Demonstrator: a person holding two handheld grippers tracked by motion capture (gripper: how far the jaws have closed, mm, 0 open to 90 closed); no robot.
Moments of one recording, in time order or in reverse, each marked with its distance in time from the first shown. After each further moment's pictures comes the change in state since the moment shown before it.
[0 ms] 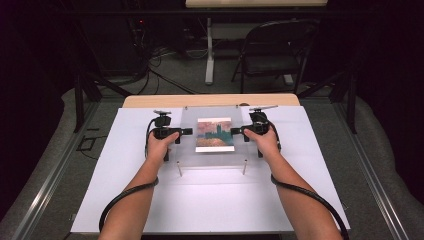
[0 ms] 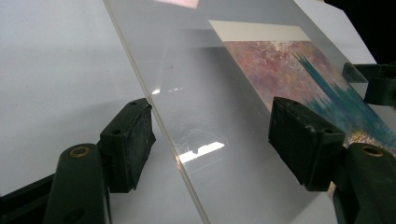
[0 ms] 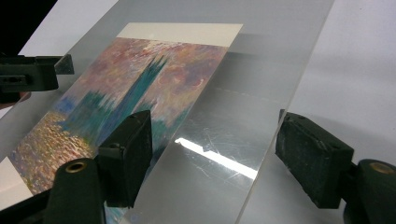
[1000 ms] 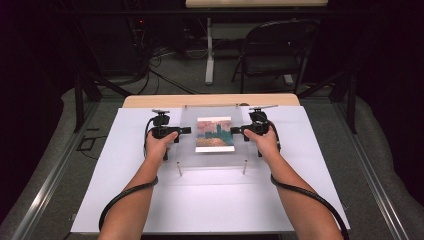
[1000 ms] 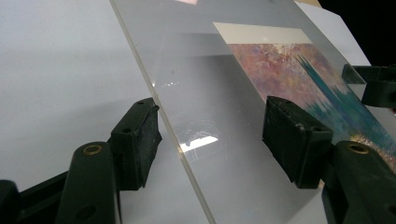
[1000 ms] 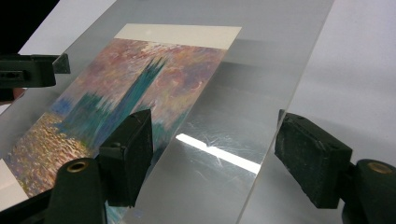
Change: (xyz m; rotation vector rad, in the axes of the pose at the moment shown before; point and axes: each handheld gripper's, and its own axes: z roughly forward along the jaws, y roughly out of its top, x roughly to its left) left arm 0.000 0.002 -0.006 -0.015 -0.007 -0.008; right arm 0.004 0.002 -0.003 -0.019 -0.015 -0.034
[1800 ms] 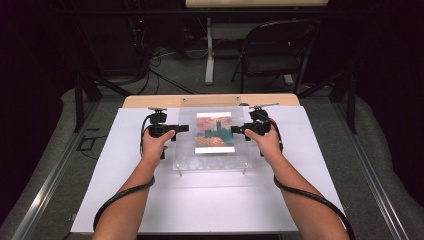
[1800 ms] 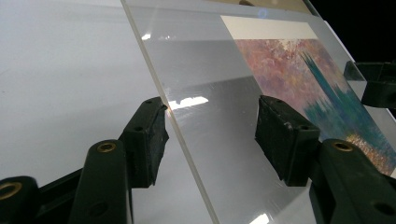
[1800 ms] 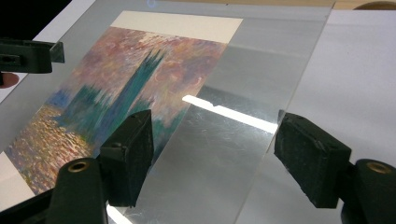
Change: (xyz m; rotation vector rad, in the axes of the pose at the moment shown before) left arm -0.012 0.006 -0.023 -0.027 0.003 0.051; right arm 0.014 0.003 -0.018 -0.045 -0.011 -0.092
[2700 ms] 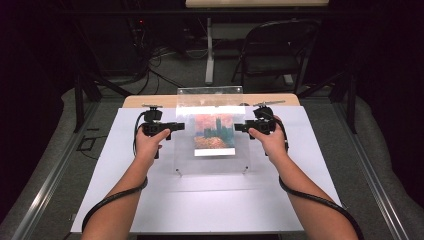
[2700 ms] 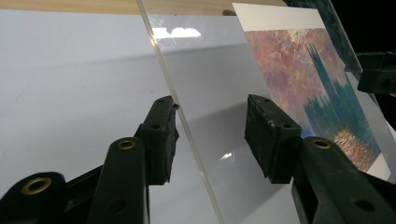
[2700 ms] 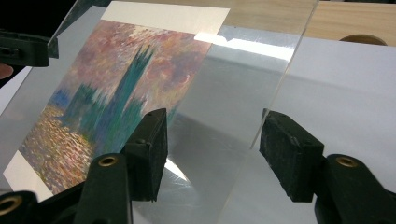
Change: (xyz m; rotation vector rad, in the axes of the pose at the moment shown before) left arm -0.017 0.005 -0.033 -0.018 -0.002 0.055; right arm 0.014 0.006 -0.032 -0.040 0.000 -0.052
